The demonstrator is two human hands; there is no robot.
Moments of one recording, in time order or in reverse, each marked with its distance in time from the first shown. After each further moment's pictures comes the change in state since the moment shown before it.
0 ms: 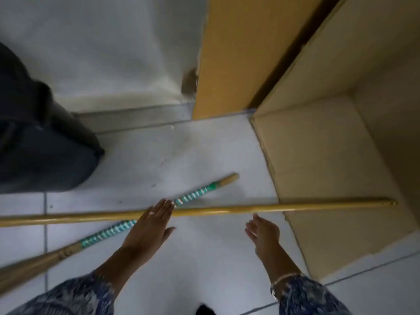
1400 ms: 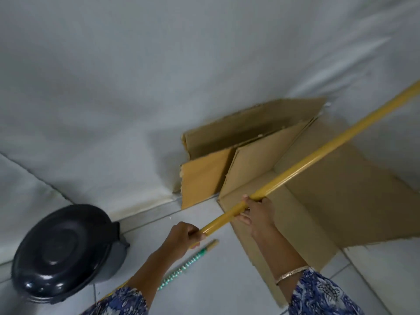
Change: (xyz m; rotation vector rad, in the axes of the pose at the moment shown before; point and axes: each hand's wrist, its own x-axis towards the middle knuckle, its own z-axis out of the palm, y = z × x) left_hand 0.030 0.122 -0.398 -0.776 -0.284 -0.127; right_hand -0.369 -0.257 -0.039 0.185 -0.180 -0.435
